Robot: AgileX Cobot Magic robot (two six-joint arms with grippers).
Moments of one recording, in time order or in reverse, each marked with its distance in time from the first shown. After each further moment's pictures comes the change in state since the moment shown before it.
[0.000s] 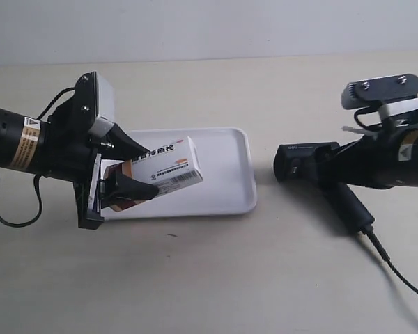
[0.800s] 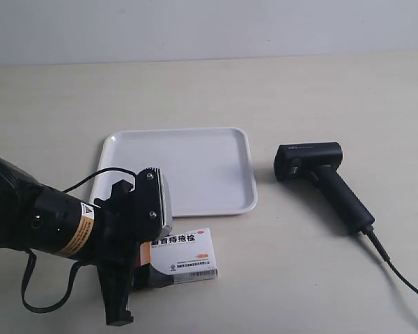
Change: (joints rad) left arm -0.378 0.026 0.167 -0.143 0.405 -0.013; right arm -0.381 -1.501 0.507 0.160 0.080 0.080
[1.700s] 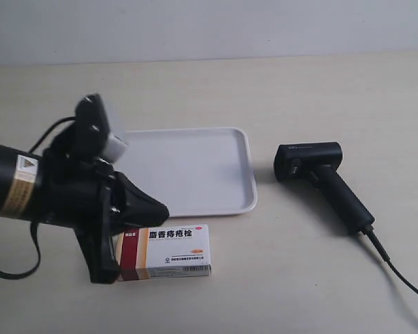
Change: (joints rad) left arm 0.140 -0.262 0.001 0.148 -0.226 -0.403; right arm 0.000 0.000 0.000 0.000 -0.020 0.000
